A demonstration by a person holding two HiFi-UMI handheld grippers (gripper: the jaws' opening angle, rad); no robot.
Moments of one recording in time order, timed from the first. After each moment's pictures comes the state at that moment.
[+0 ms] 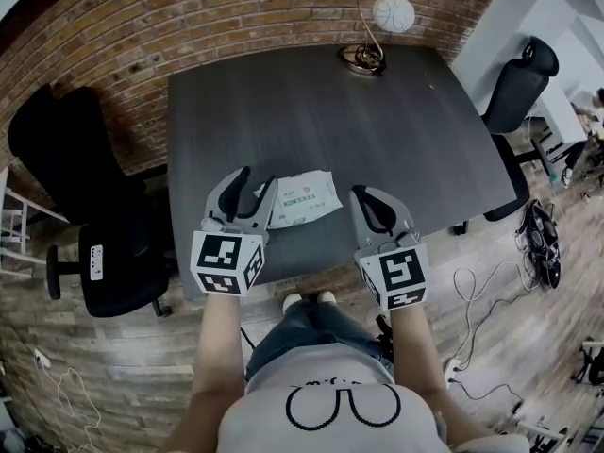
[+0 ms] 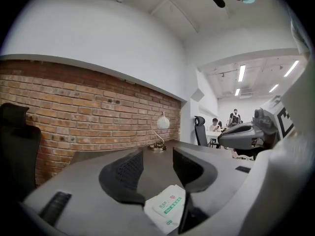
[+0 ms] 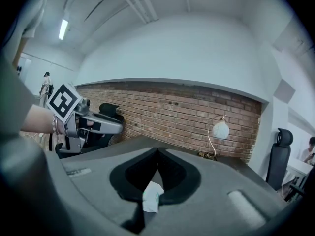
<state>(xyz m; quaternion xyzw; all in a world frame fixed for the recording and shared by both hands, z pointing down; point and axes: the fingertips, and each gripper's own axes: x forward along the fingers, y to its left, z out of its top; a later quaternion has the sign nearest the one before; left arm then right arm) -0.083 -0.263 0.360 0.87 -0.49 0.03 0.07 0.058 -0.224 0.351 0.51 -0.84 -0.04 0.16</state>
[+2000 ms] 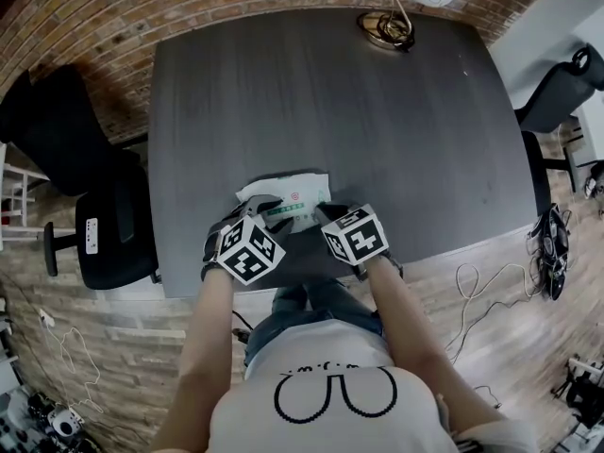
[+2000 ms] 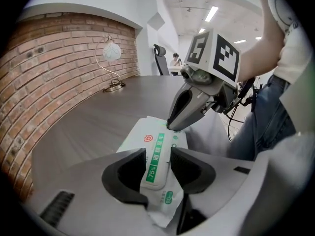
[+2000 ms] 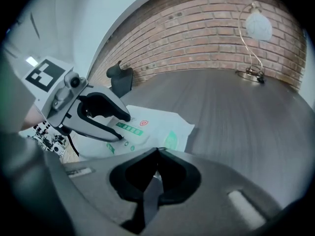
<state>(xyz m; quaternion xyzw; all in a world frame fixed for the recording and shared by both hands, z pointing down) 0.005 -0.281 0.591 0.87 -0.24 0.42 0.09 0.058 -0.298 0.607 0.31 -0.83 0.28 0.37</state>
